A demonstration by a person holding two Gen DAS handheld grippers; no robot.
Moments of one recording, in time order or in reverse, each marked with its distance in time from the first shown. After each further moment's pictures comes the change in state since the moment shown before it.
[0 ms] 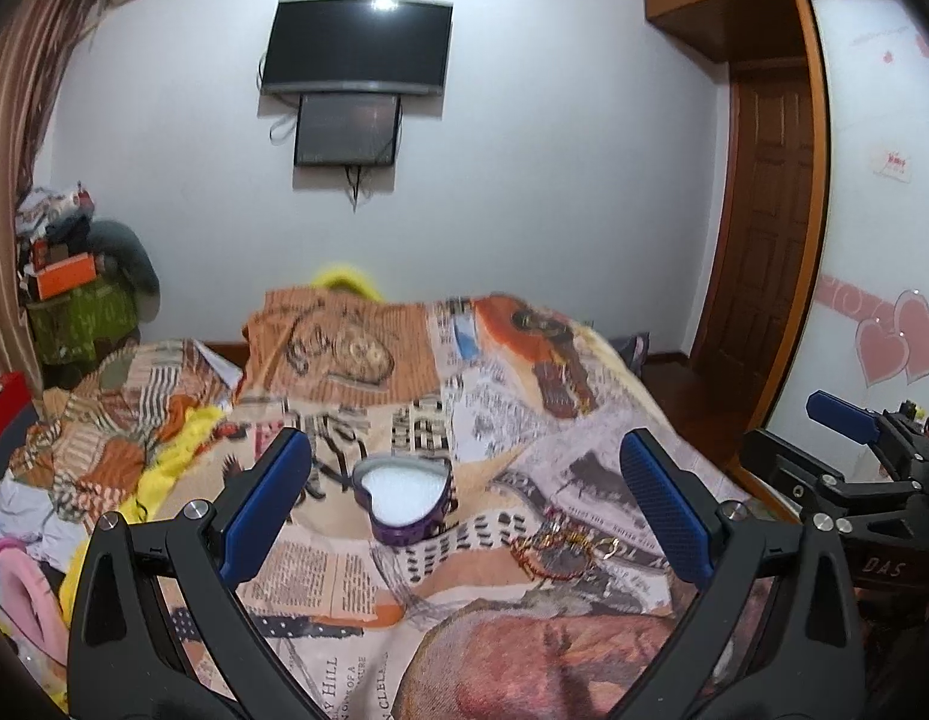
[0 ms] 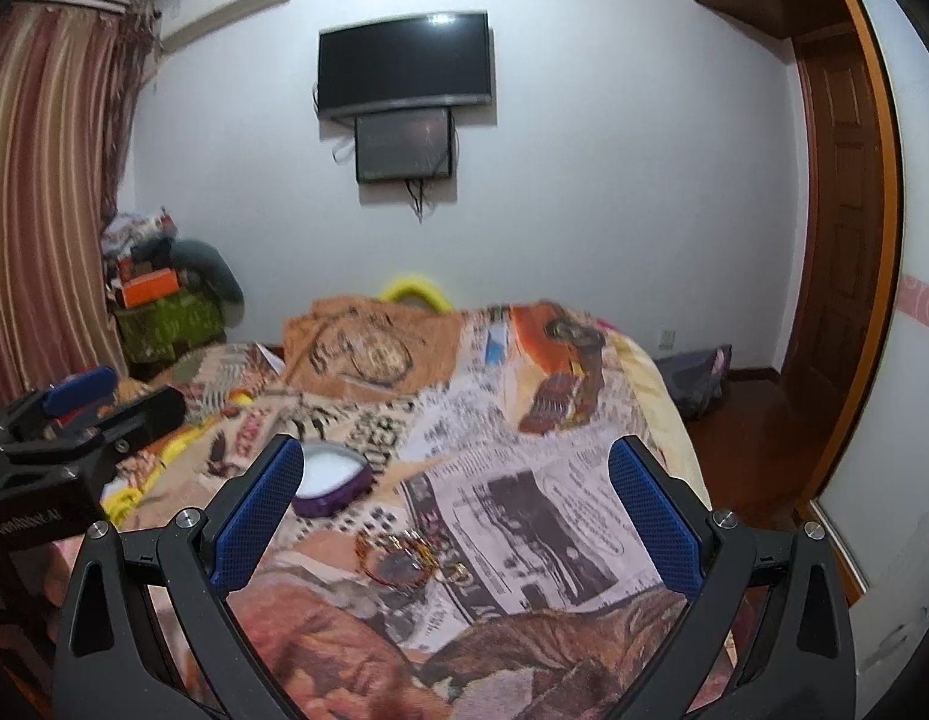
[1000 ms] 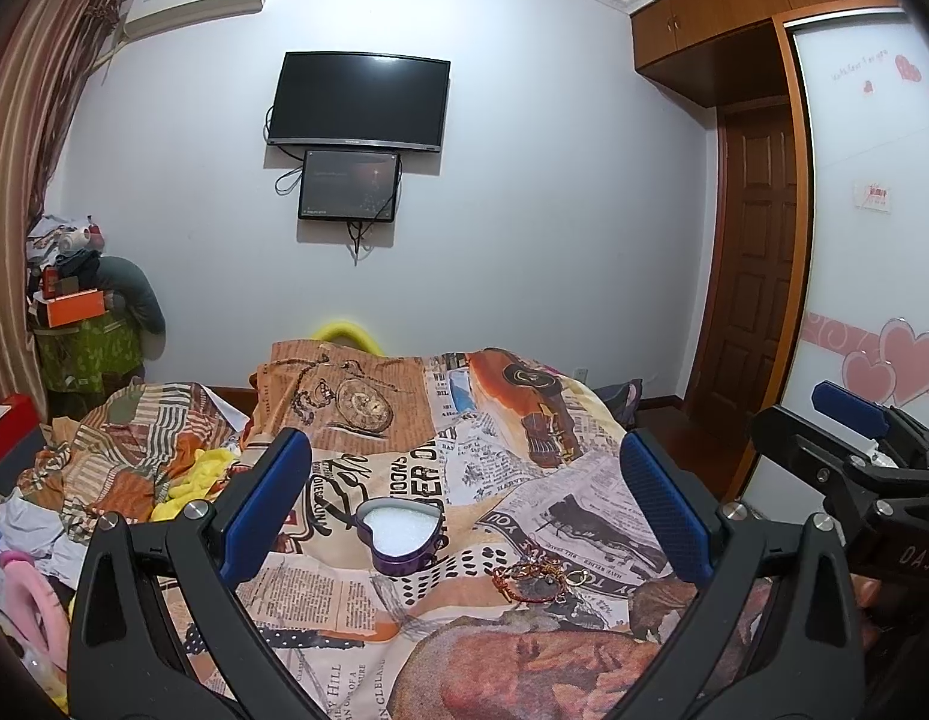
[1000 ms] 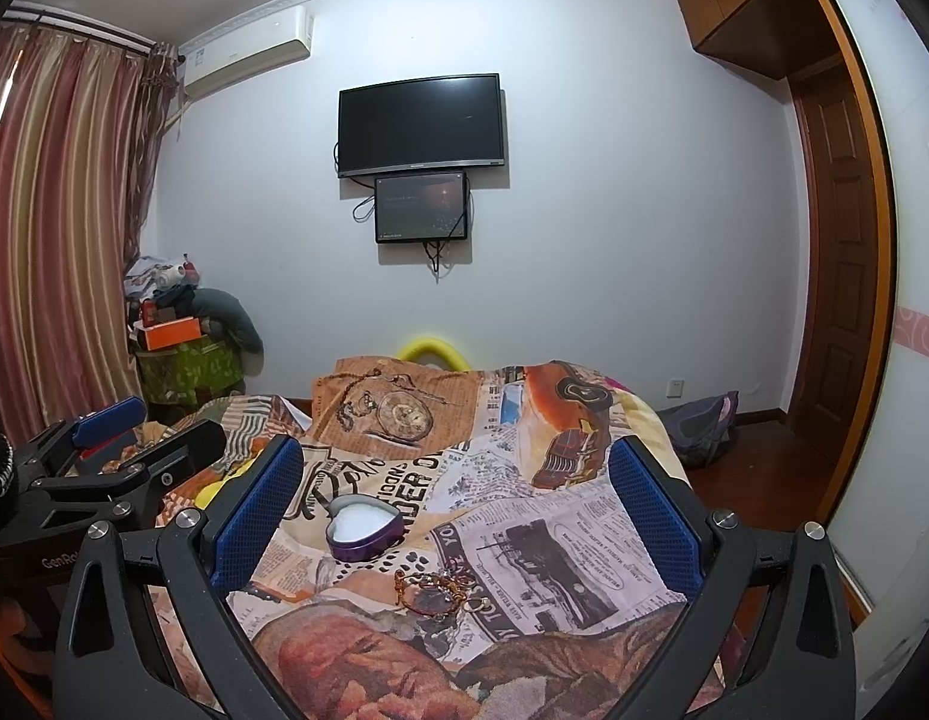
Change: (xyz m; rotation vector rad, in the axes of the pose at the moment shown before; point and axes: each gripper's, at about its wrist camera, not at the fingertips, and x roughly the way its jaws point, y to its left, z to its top) left arm -0.063 -0.010 0.015 0.002 -0.153 -0.006; right arm -0.058 0.016 0.018 0.001 -0.160 0.035
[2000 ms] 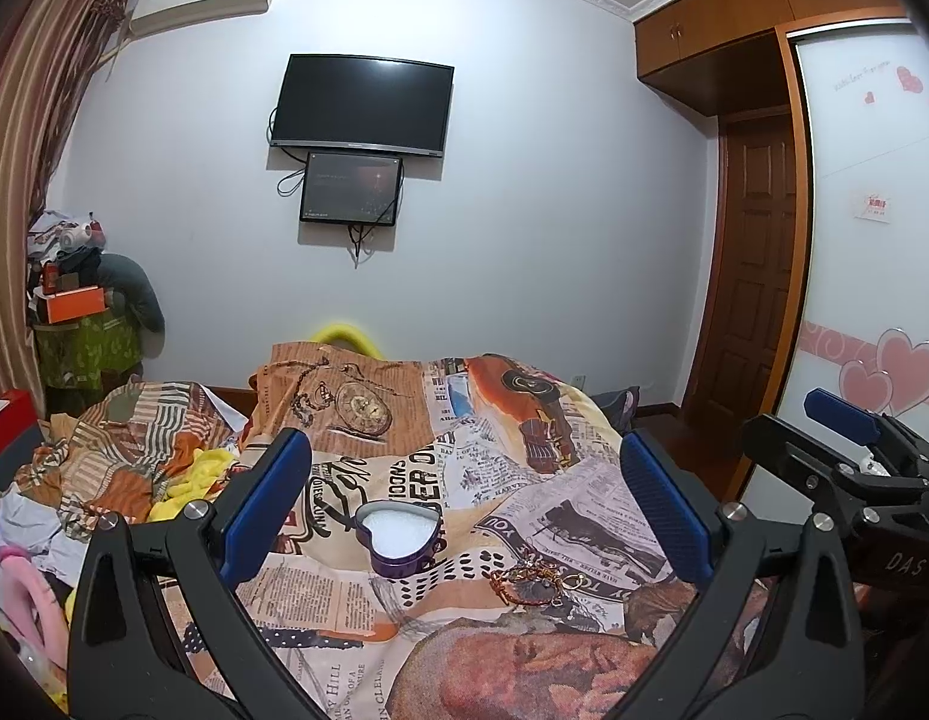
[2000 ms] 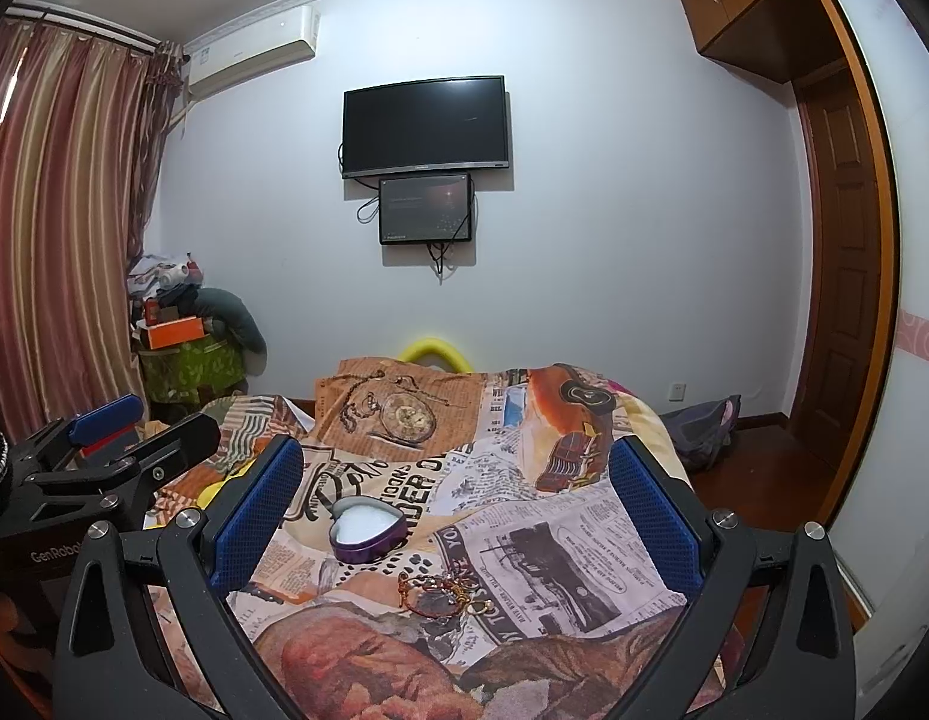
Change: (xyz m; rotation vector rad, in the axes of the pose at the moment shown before) left arm -0.002 0.002 -0.002 -0.015 -0.014 -0.003; right arm 0.002 0.008 -0.004 -0.013 -0.008 0.002
